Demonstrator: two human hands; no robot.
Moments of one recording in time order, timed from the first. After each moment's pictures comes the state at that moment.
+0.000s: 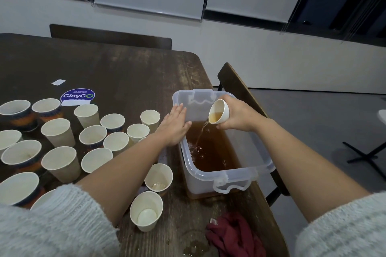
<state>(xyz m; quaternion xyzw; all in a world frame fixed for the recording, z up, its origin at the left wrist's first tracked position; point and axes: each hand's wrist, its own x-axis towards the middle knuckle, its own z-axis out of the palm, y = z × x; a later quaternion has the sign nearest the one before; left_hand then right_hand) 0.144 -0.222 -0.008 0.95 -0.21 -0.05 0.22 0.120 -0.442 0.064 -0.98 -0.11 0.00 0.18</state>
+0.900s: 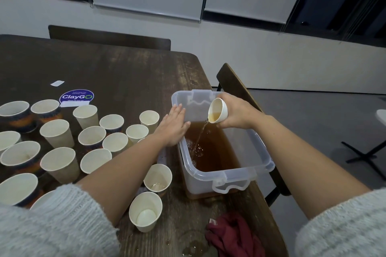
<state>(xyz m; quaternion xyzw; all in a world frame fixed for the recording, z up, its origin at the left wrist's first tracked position) 0.143 -0.222 -0.008 0.95 -0.21 -0.05 0.22 0.124 -0.442 0.068 -0.98 -0.12 -0.02 0.14</state>
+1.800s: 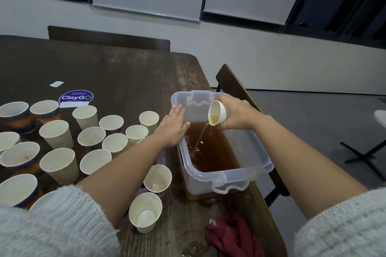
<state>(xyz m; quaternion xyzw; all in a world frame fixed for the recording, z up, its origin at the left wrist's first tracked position) 0.143 -0.222 -0.008 0.95 -0.21 -0.05 0.23 0.122 -0.438 0.074 -0.99 -0.13 -0.01 0.07</state>
